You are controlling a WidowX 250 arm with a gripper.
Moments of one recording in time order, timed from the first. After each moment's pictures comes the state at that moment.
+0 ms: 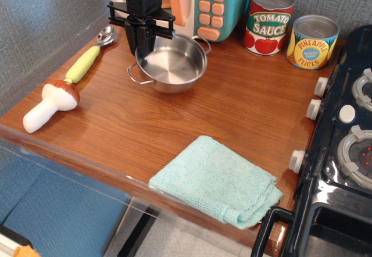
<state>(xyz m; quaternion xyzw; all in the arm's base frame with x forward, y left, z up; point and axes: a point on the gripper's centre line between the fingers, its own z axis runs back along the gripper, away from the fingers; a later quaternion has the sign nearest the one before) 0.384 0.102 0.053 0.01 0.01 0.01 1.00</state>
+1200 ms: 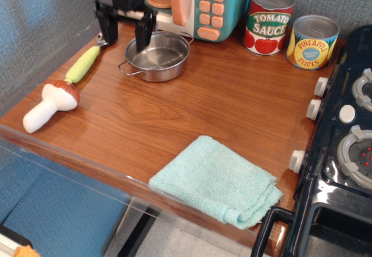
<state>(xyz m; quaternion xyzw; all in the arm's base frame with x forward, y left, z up) 0.401 0.135 0.071 0.04 -0.03 0.03 1.00</state>
